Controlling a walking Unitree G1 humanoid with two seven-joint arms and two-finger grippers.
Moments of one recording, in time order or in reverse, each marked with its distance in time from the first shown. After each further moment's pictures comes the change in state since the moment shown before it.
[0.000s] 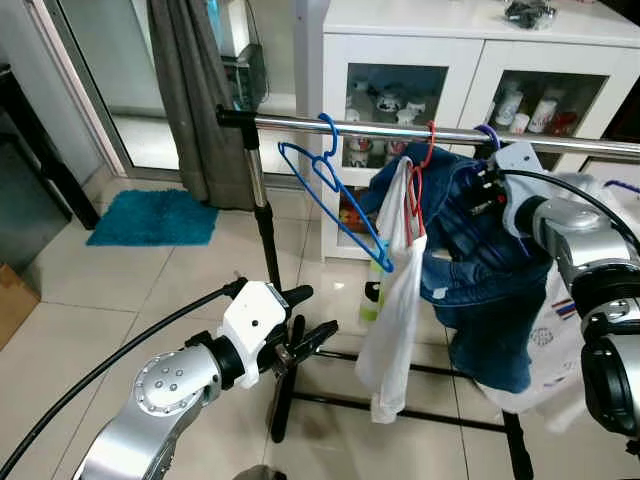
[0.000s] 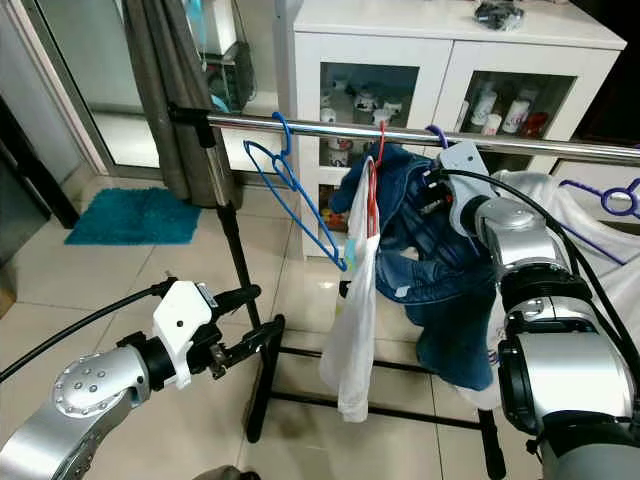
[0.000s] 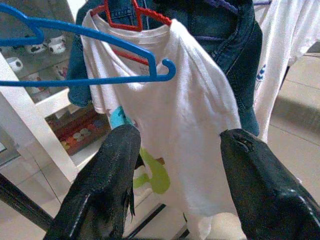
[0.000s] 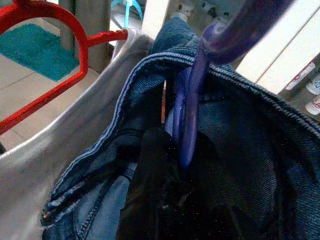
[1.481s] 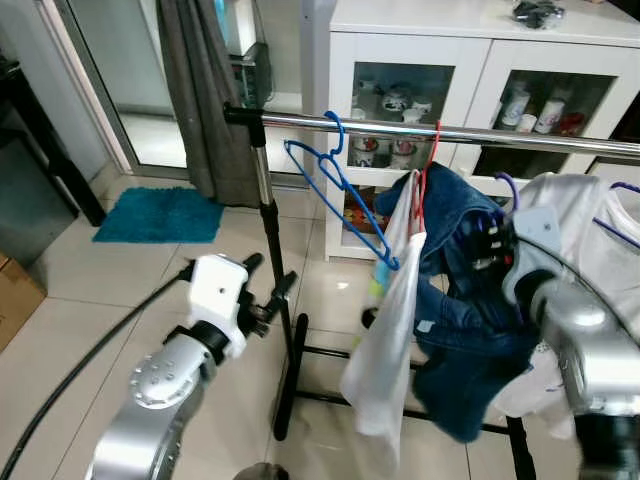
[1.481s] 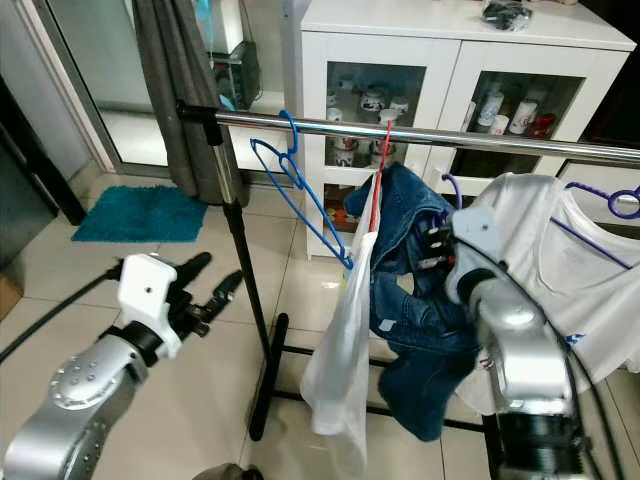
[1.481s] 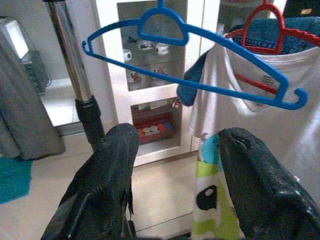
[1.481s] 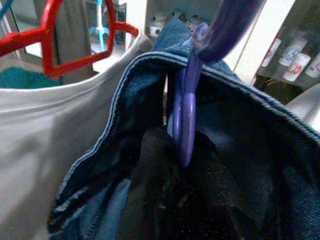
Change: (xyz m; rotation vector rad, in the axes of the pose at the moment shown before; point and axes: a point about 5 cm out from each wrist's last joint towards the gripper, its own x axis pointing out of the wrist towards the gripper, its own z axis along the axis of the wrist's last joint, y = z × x) left arm -0.005 0.031 -0.003 -0.157 -0.068 0.429; right arm -0.064 0.061 -0.045 0.190 -0.086 -0.179
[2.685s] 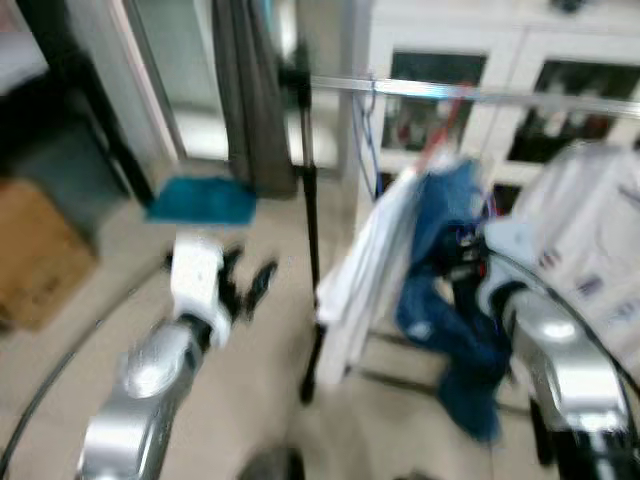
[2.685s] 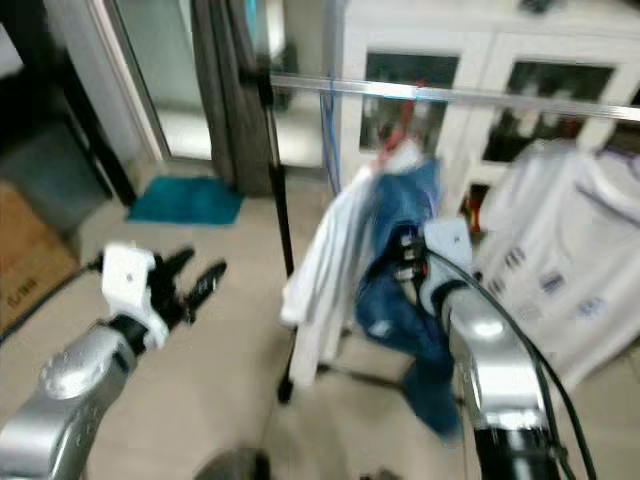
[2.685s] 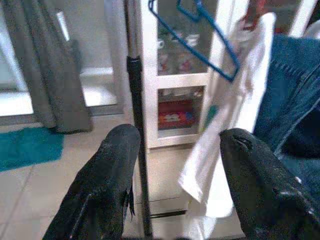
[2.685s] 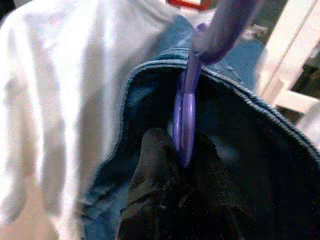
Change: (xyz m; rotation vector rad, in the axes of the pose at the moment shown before) left arm 0.003 0.015 0.001 -0.059 -0.005 0.043; right arm 0.000 0.026 -0.005 -0.006 0.020 0.030
